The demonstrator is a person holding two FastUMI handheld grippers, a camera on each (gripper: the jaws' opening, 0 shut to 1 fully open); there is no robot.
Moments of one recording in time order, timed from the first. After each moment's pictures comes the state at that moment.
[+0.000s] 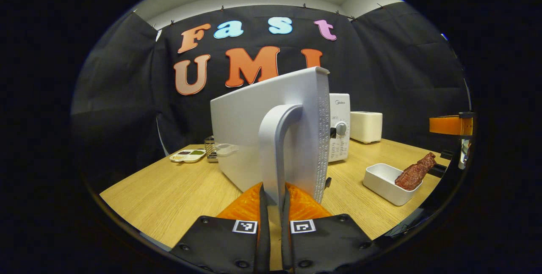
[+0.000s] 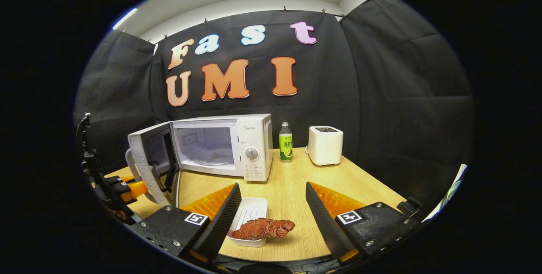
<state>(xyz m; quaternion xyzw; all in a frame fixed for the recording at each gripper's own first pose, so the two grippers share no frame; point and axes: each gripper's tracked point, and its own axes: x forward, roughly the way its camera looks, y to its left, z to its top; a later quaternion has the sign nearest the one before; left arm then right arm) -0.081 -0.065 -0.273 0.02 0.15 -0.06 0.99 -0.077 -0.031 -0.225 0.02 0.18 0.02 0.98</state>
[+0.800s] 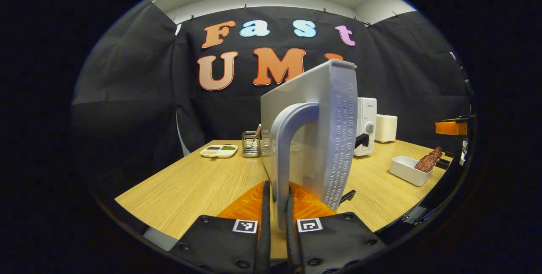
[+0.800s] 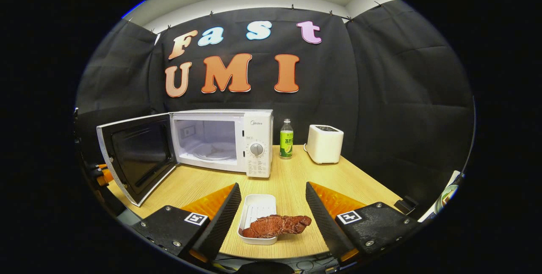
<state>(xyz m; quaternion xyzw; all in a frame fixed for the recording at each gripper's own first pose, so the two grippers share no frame) -0.102 0.070 -0.274 0.00 0.15 -0.04 0.99 -0.081 -0.002 -0.226 -0.01 0.20 0.00 0.98</state>
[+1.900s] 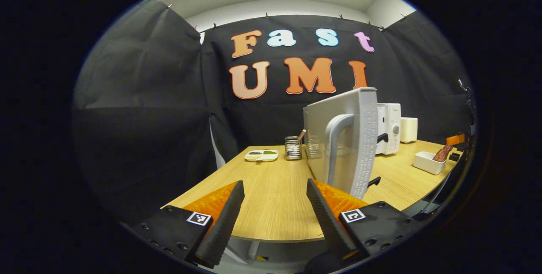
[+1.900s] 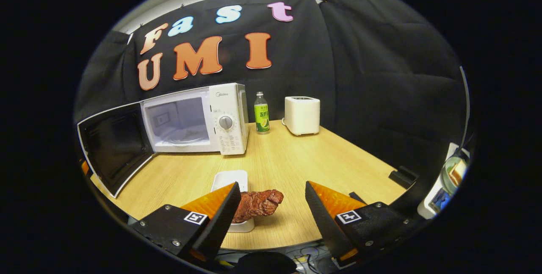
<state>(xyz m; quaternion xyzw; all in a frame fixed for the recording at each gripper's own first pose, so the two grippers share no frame) -0.153 0.190 -0.248 0.02 0.12 0.05 0.99 -0.098 -0.050 -0.297 0.07 0.27 -0.07 0.96</state>
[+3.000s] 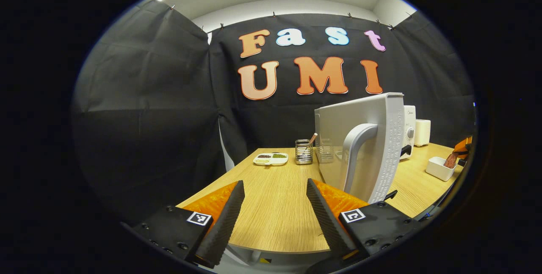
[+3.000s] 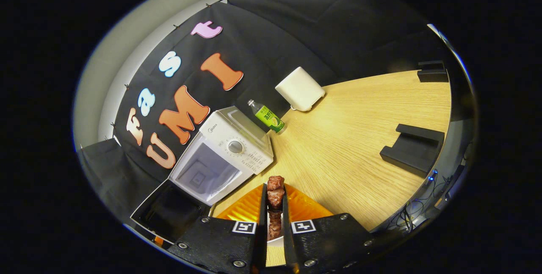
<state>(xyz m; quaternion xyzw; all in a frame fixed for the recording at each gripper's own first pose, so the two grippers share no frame) -0.125 0.187 -0.244 0.02 0.12 0.07 0.99 -0.069 -0.019 -0.322 0.39 0.23 -0.06 0.89</state>
